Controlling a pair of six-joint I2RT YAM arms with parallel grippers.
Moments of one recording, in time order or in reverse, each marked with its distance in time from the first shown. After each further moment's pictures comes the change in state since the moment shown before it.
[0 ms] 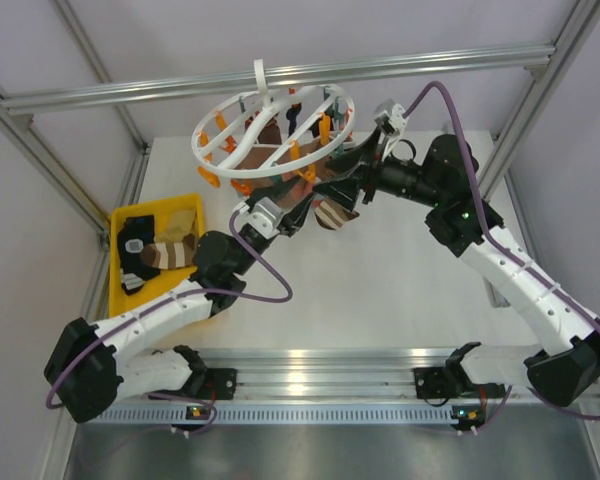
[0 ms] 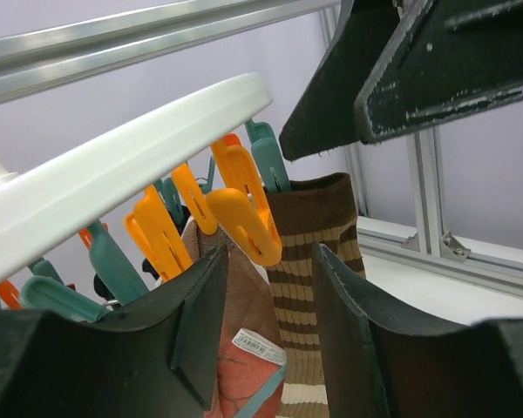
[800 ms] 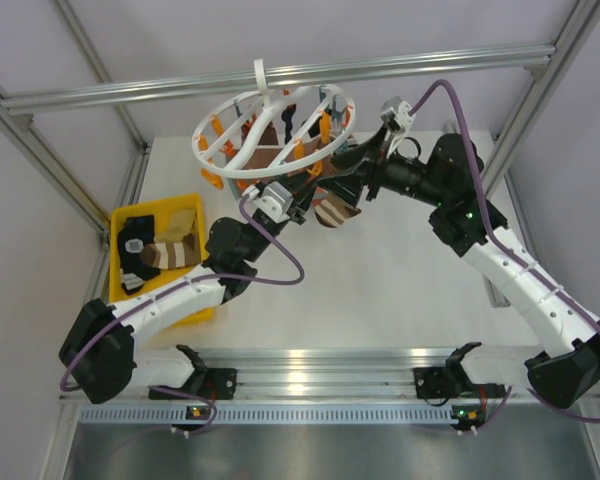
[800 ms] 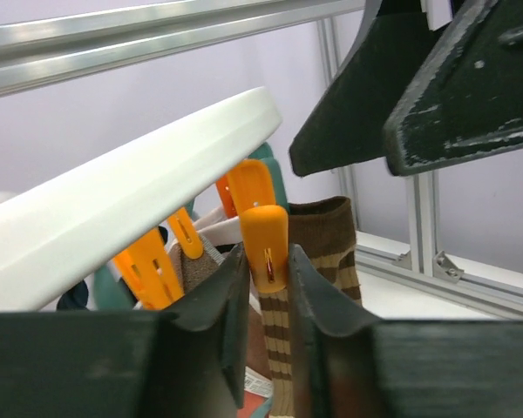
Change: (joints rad) left arm 0.002 0.143 0.097 0.059 0.016 -0.058; right arm -0.021 -0.011 0.008 -0.008 0.029 -0.006
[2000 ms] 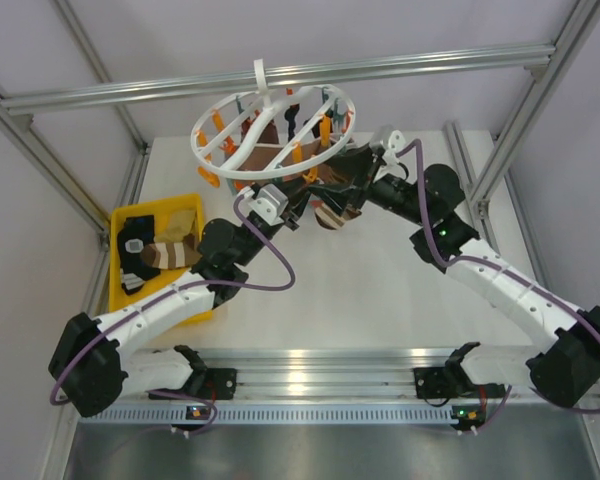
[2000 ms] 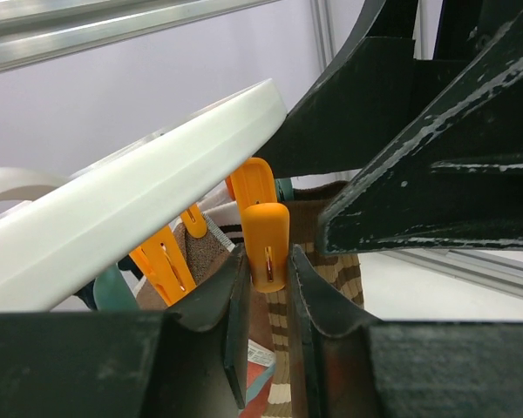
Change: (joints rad) left arm 0.016 -0.089 -0.021 -0.135 0.020 -0.010; right arm 0.061 -0.004 -0.245 0.430 0.075 -0.170
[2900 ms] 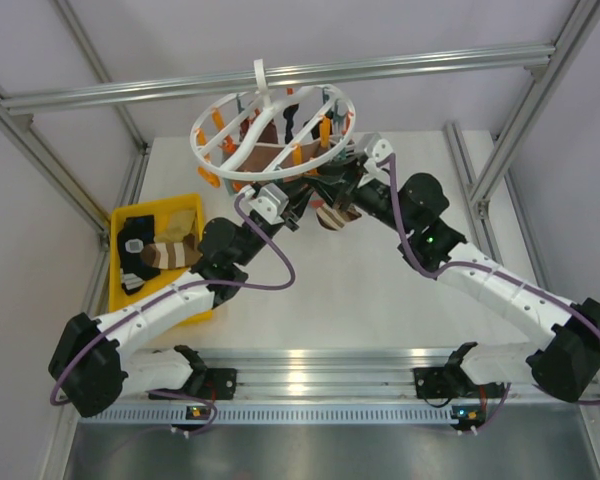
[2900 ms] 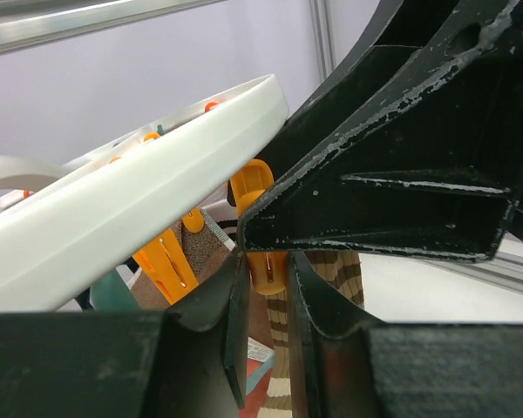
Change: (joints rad) left arm 0.003 0.000 -0.002 -0.022 0.005 -0.008; right arm 0.112 0.027 -0.012 0.026 0.229 -0.098
